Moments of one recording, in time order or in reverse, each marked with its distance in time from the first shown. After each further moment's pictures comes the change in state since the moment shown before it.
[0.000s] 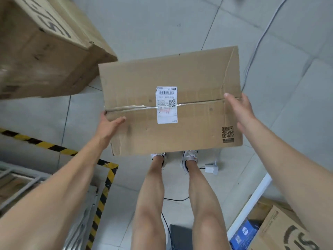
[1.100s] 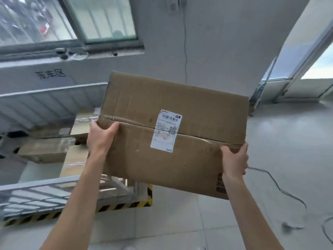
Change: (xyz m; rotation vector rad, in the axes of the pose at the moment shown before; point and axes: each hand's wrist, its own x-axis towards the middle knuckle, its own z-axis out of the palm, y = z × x) left_hand -0.715 -0.168 -0.390 -0.822 1.287 -0.003; right_hand -0.745 -0.213 0.010 -0.323 -0.346 -0.955
